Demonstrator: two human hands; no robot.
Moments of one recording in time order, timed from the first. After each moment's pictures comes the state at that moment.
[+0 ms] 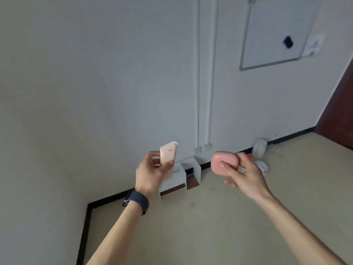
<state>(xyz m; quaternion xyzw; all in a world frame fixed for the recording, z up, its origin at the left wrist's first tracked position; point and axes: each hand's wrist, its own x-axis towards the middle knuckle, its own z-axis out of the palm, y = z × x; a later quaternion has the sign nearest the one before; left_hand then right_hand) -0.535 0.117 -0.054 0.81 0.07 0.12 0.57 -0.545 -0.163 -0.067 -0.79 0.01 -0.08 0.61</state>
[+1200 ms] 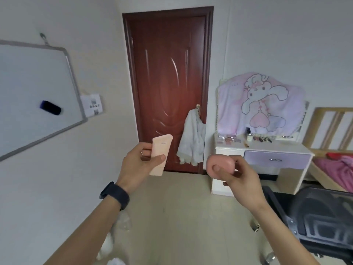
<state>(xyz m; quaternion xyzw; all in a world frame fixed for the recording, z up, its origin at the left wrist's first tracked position) -0.035 -0.737 0.059 0.67 -0.44 -0.13 0.59 -0.293 -0.856 0.023 -0.68 0.37 -0.48 0.42</state>
